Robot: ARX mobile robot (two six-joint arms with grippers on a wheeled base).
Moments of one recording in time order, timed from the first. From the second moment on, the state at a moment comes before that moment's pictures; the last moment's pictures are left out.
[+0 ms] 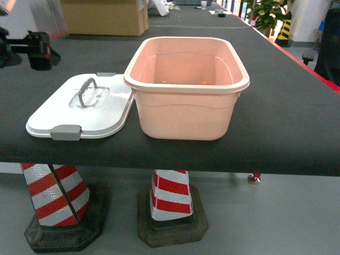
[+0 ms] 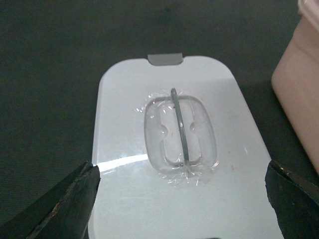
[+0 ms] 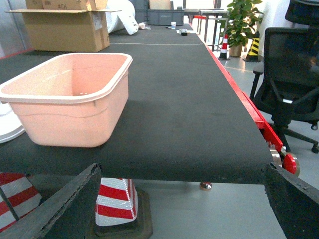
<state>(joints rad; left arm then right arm) 0.11 2.07 1.39 0.28 0.24 0.10 0.00 0.00 0.01 -0.01 0.00 0.00</state>
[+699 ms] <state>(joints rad) 0.05 2.49 1.85 0.02 0.16 0.17 0.00 0.00 0.01 -0.01 0.00 0.00</state>
